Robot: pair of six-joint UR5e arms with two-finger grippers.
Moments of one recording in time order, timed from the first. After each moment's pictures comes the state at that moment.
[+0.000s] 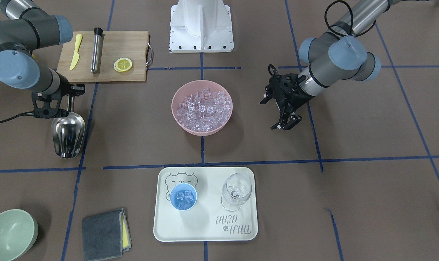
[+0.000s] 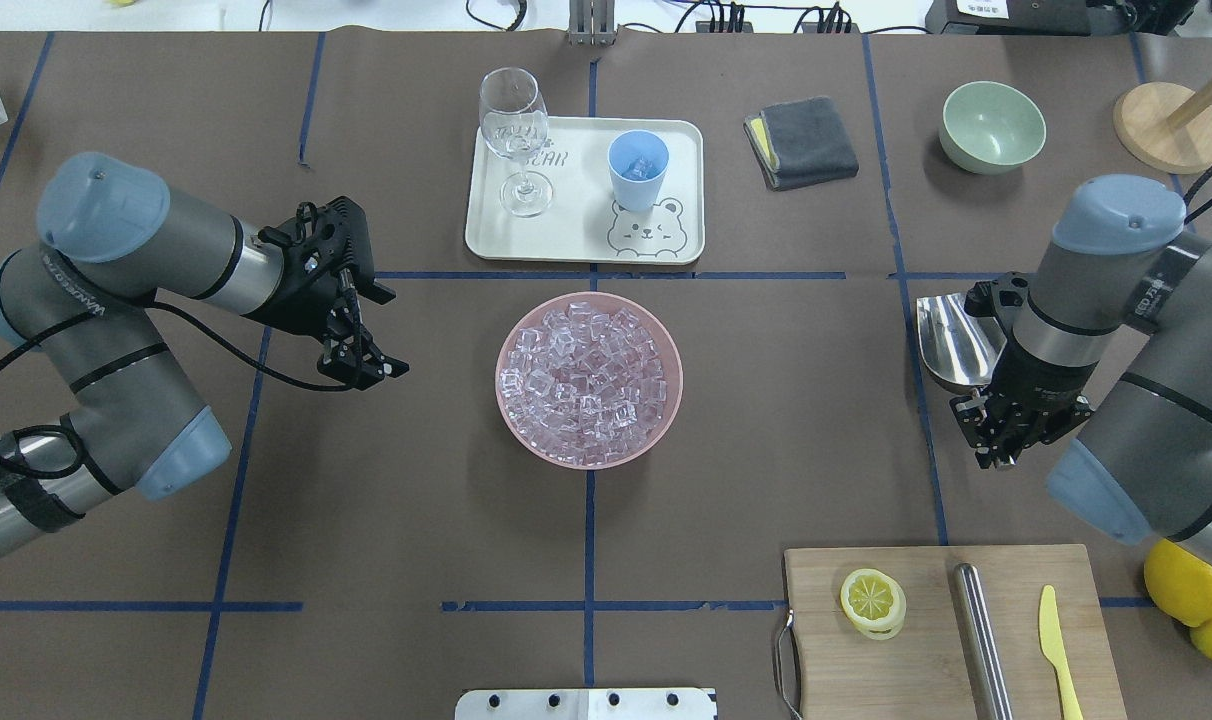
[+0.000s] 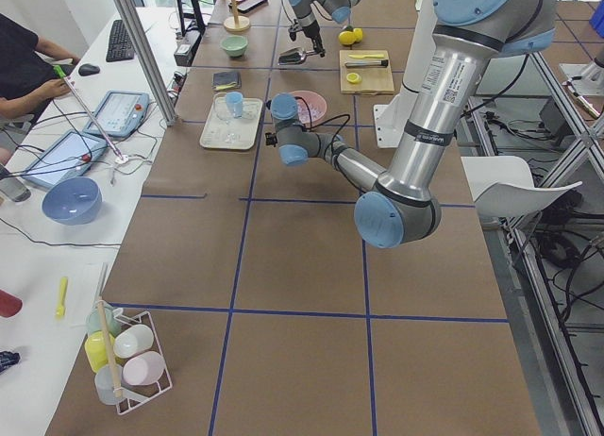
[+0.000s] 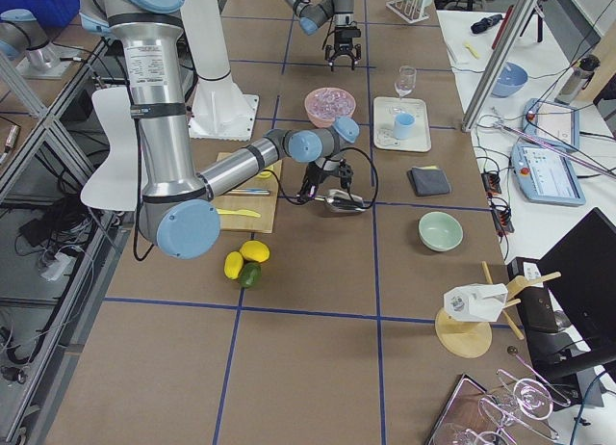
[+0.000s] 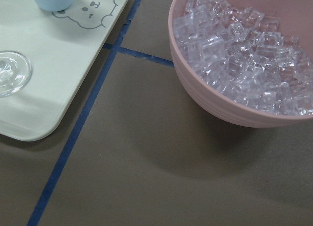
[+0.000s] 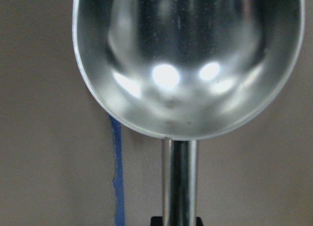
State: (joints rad) left arm -0.74 -1.95 -1.60 -2.36 -2.20 -0.02; right arm 0.79 -1.43 1.85 -1.81 2.33 0.69
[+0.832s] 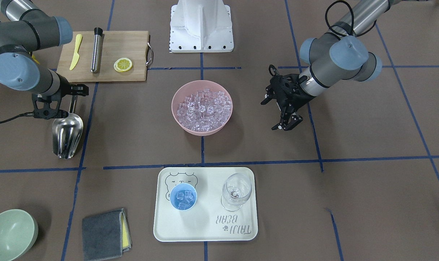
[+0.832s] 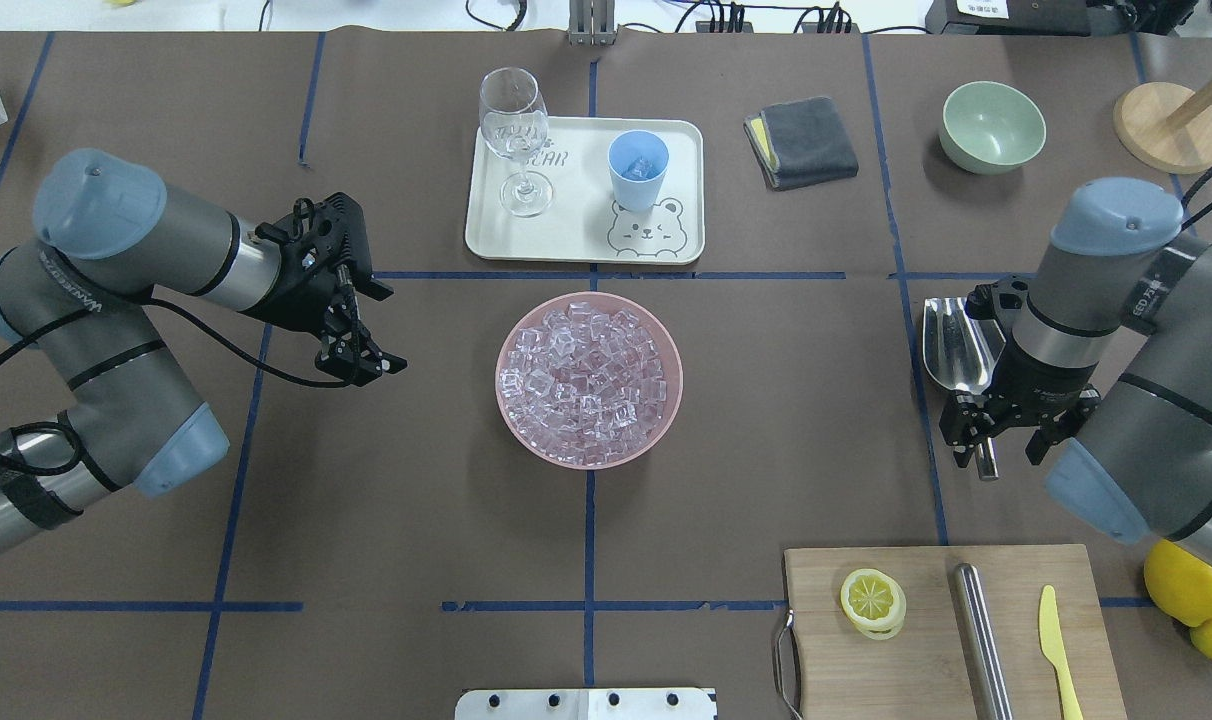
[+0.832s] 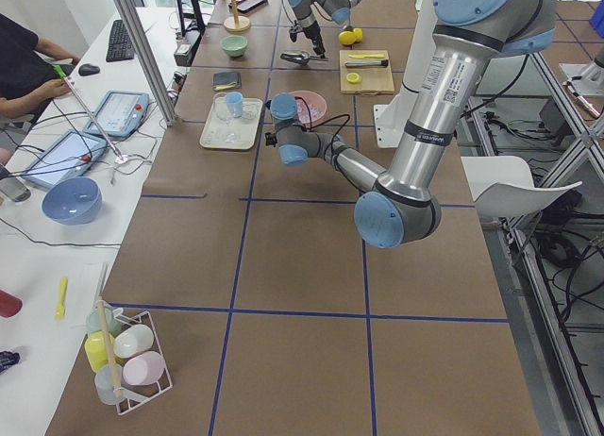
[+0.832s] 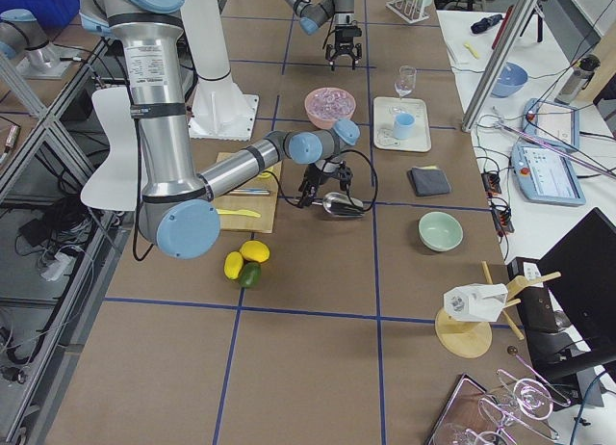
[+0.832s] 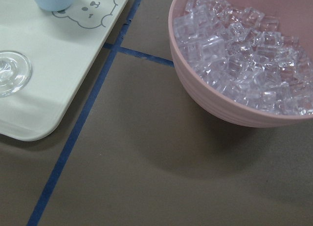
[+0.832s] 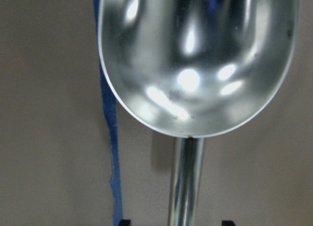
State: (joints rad) left arm -0.75 -1.95 -1.60 -2.36 -2.20 -0.02; right arm 0.79 -1.43 1.85 -1.81 2.34 0.70
